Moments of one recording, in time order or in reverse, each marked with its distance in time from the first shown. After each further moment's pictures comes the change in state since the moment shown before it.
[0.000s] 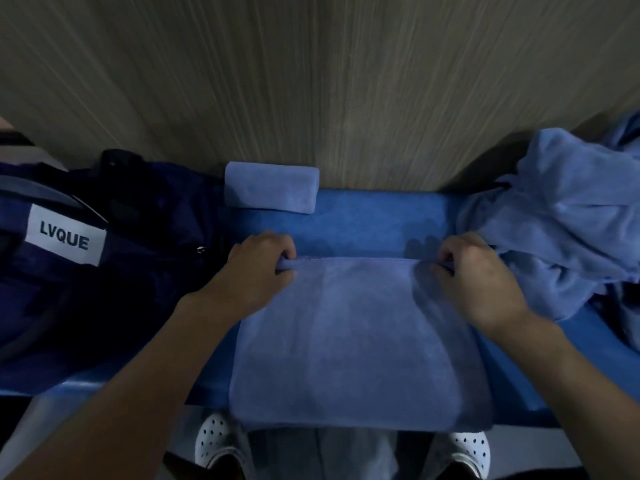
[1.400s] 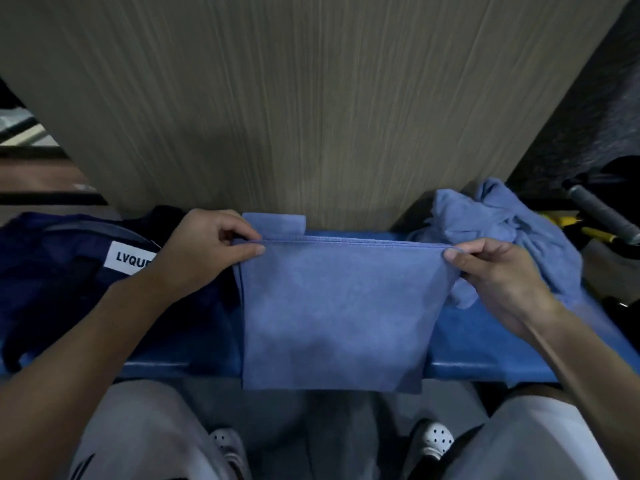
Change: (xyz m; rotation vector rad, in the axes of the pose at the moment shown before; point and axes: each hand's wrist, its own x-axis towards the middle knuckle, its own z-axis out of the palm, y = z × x) left_hand -0.100 0.054 -0.150 -0.426 0.269 0.262; right_hand -0.082 -0.025 -0.157 1.155 0.089 0.217
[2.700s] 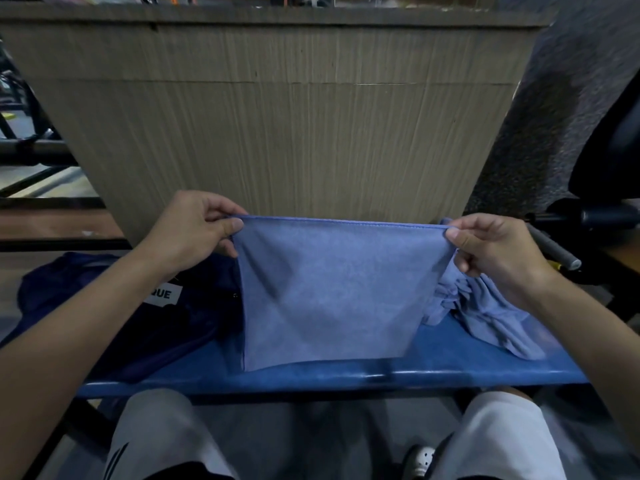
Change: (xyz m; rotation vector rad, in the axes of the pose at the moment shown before) left_hand -0.011 0.097 -0.063 -0.179 0.124 -0.169; right_hand -0.049 -0.116 -0.015 -0.161 0.013 -0.213
